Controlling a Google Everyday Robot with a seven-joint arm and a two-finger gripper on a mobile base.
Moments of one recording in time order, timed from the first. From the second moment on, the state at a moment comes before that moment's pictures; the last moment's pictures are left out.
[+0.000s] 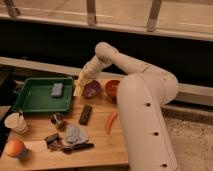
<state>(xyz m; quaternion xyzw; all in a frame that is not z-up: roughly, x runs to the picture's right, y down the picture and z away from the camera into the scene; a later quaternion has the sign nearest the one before) -0.129 -0.047 0.854 -0.48 -0.05 0.63 0.61</state>
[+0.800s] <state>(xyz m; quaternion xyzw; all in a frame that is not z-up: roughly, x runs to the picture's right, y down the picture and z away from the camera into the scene) -0.122 -0.088 0.834 -0.44 -0.11 0.64 0.61</state>
